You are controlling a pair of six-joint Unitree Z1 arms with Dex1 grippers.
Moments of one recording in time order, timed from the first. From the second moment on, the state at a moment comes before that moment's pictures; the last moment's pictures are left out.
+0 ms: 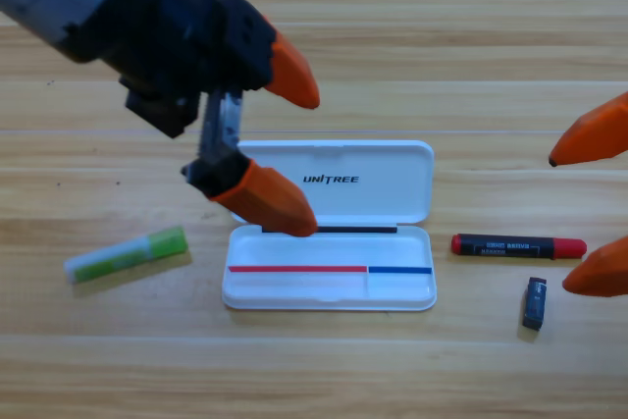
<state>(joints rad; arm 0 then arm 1) -0.96 1.60 -1.51 0.85 -0.22 0.53 0.81 1.33 -1.16 0.71 0.42 -0.42</state>
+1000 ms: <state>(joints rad) -0.96 1.64 -1.62 1.01 0.01 0.58 0.80 1.61 -1.21 0.81 0.04 0.19</state>
